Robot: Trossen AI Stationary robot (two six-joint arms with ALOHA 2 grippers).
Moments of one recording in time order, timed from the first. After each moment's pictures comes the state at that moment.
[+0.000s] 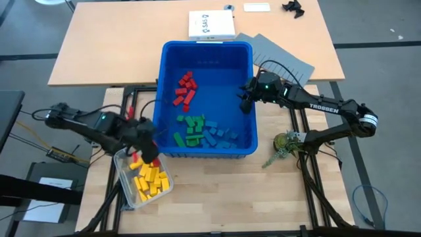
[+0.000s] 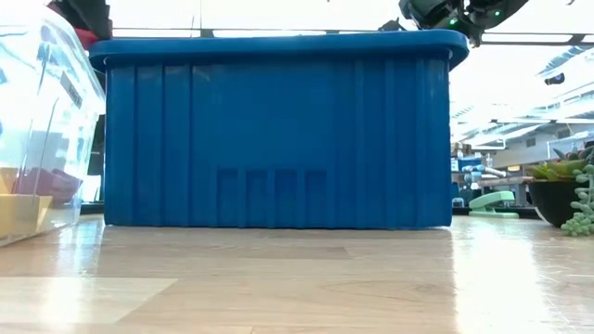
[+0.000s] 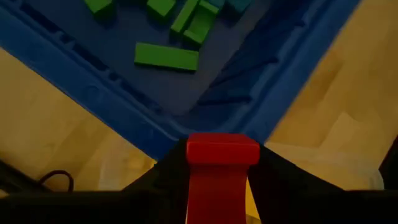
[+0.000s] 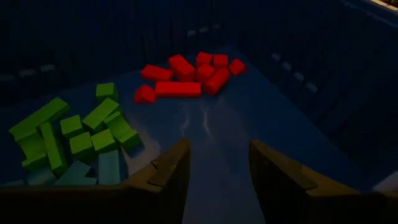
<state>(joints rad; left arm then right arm) -0.32 1.08 1.17 -1.31 -0.19 -0.93 -0.50 1.24 0.94 -0.16 0.07 -0.07</state>
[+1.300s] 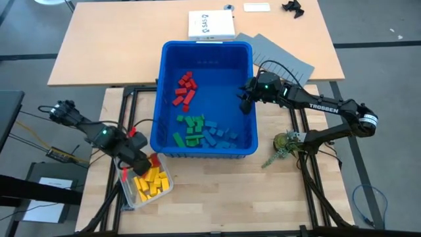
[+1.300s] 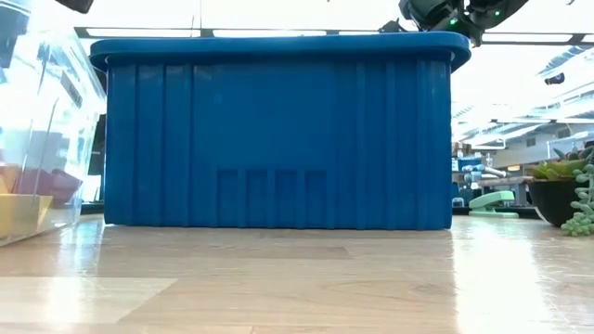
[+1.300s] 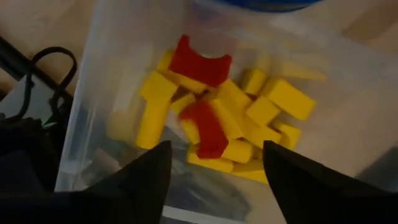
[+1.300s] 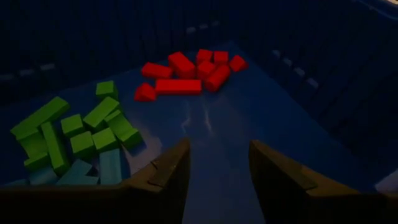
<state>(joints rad) -0.53 1.07 1.12 -1.46 -0.08 -1.35 -0.50 1.24 0.94 -0.17 0.08 -0.06</state>
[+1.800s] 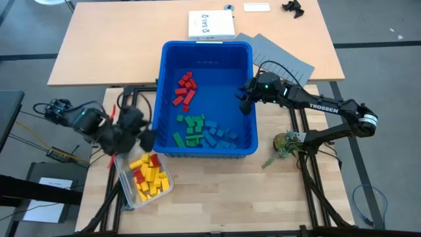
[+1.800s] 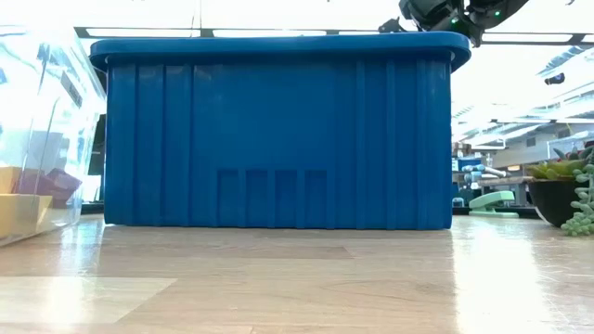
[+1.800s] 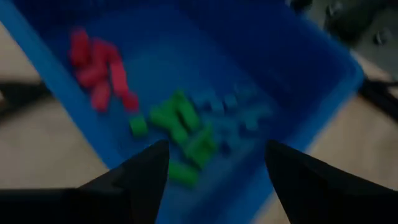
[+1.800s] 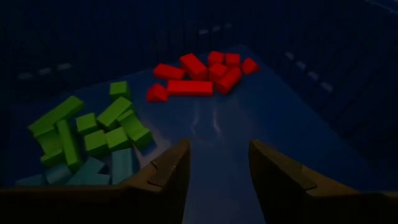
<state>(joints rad) -0.45 1.07 1.42 -1.33 -0.74 -1.12 -0.50 1.24 0.94 -0.17 0.03 -0.06</state>
